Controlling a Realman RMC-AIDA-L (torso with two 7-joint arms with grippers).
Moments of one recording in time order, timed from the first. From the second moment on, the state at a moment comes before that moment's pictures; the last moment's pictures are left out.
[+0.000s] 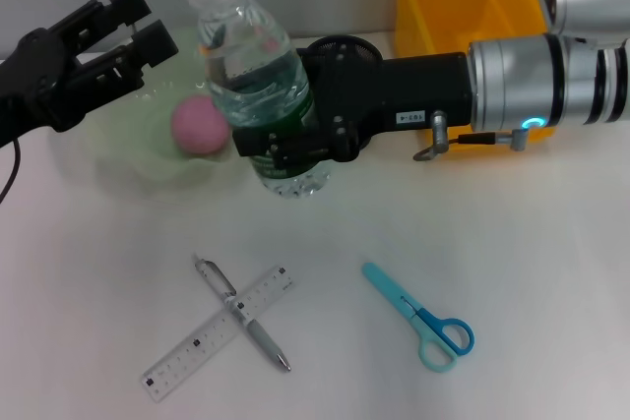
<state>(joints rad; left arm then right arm) -0.51 -2.07 0.63 0.61 1.53 1.81 -1.44 0.68 2.08 -1.10 -0.76 -1.61 -1.49 1.41</state>
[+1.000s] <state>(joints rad) -0.54 -2.07 0.69 0.58 1.53 1.82 -1.34 0.73 2.08 -1.13 -0.65 -1.60 -1.48 1.38</state>
